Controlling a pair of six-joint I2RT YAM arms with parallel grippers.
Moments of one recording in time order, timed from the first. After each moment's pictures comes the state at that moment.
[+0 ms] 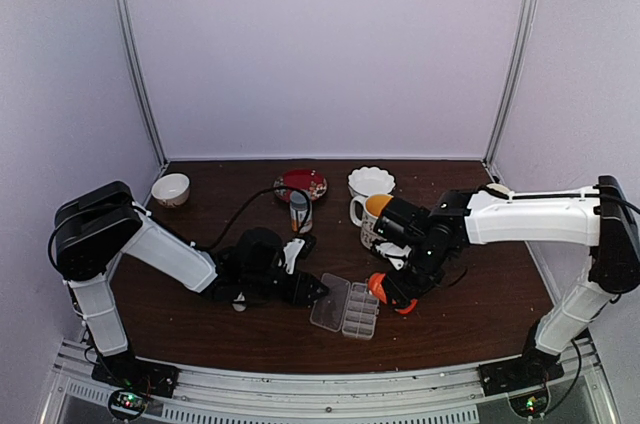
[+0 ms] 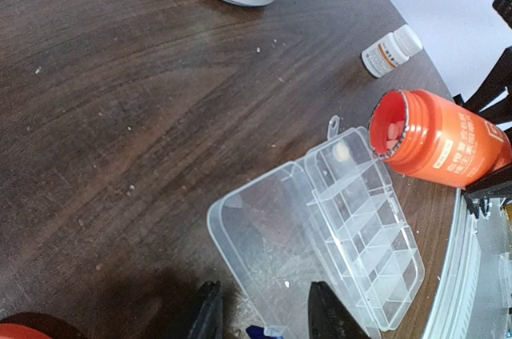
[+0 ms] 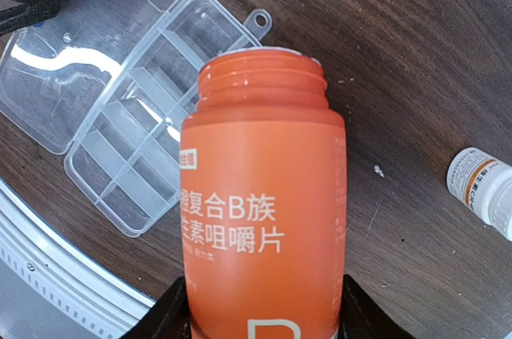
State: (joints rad) left arm -0.94 1.85 0.73 0.51 0.29 -0.53; right arm 0.94 1.59 1.12 -0.92 -0.02 0.37
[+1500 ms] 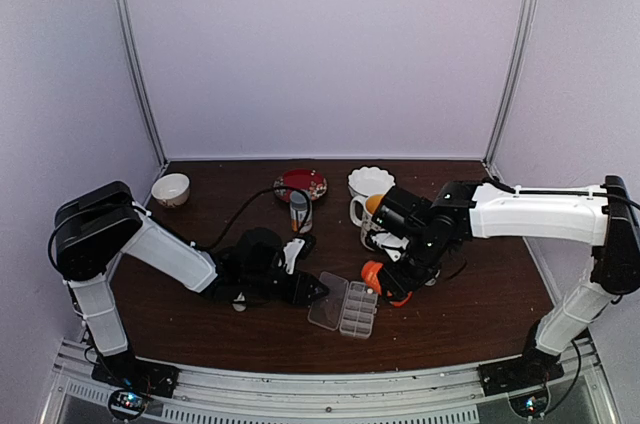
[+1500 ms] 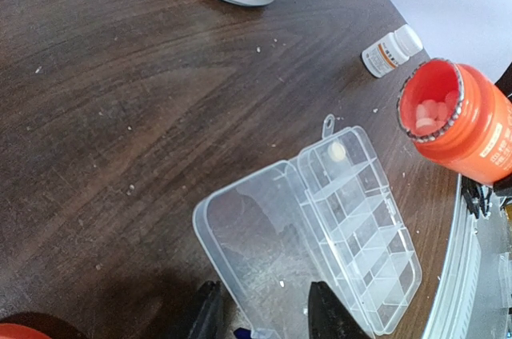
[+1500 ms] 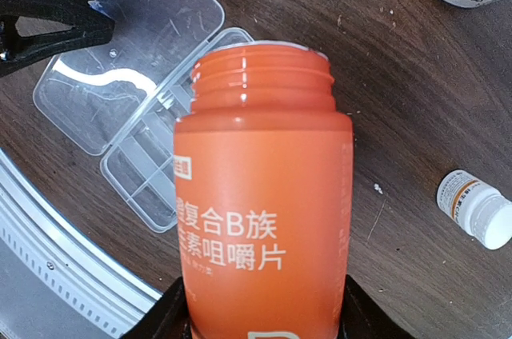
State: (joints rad) left arm -0.94 1.85 0.73 0.51 0.29 -0.53; right arm 0.95 1.59 1.19 -0.94 -0.01 0.34
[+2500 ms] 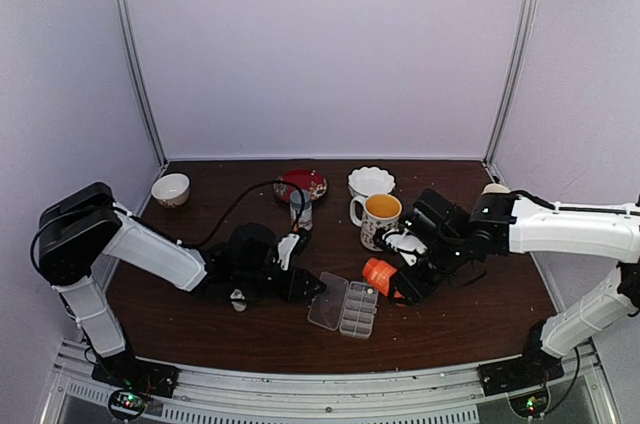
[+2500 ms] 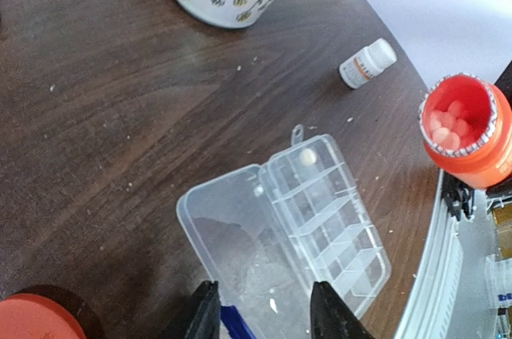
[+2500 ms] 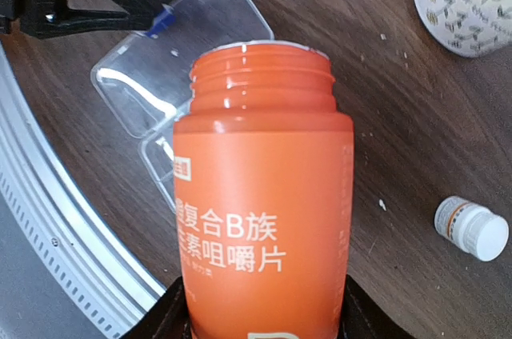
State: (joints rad) left arm -0.94 1.77 0.71 0.48 0.29 -0.54; right arm 0.96 1.39 1.02 -0.80 -0.05 0.24
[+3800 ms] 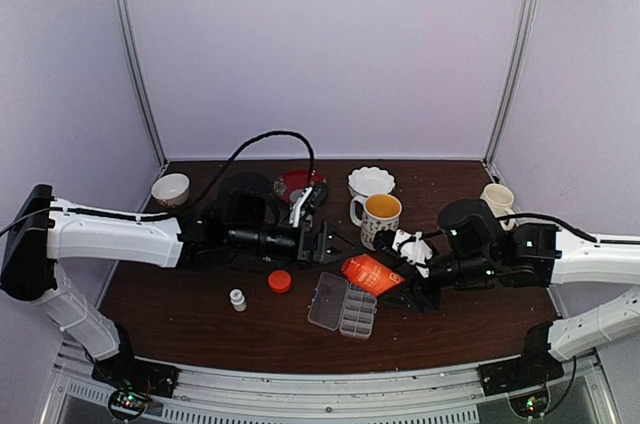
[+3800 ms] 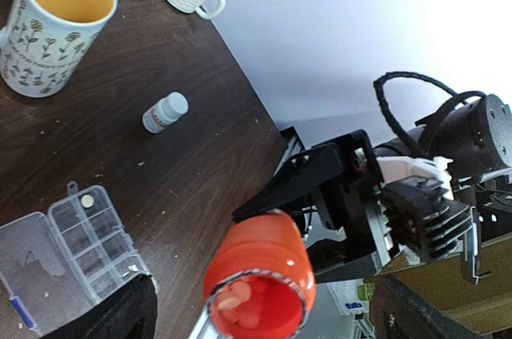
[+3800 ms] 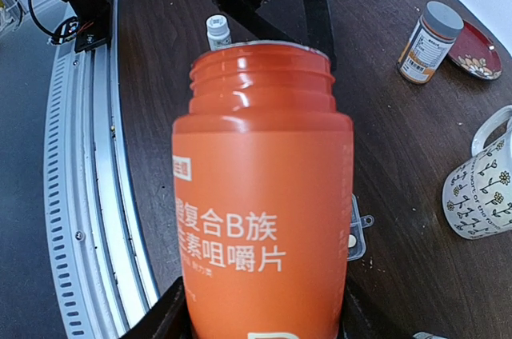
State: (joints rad) left arm -1.01 1.52 0.94 0.25 0.47 -0.85; right arm 1.04 1.07 0.76 -0.36 -0.15 -0.10
